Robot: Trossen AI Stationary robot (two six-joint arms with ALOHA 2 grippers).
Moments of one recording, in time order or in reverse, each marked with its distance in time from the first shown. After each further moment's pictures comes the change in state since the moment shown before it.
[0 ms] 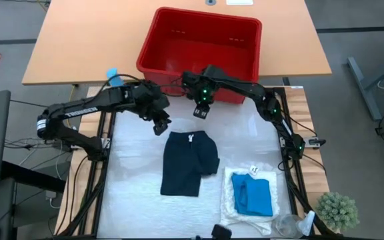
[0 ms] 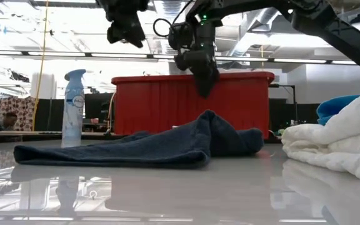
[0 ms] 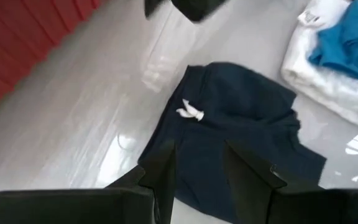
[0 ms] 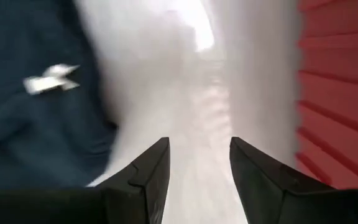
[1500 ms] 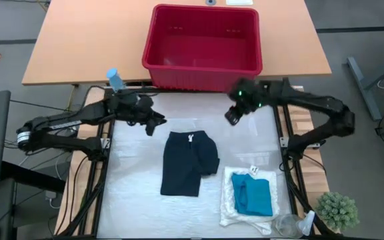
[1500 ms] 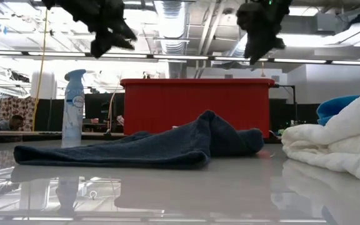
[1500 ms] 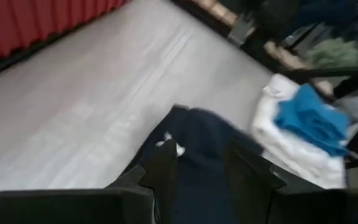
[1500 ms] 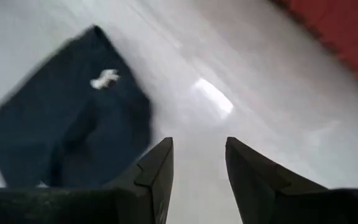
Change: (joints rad) left arm 0.061 -0.335 -0.477 0.501 0.071 -0.213; right arm 0.078 -0.928 -0.999 0.537 -0.028 0.466
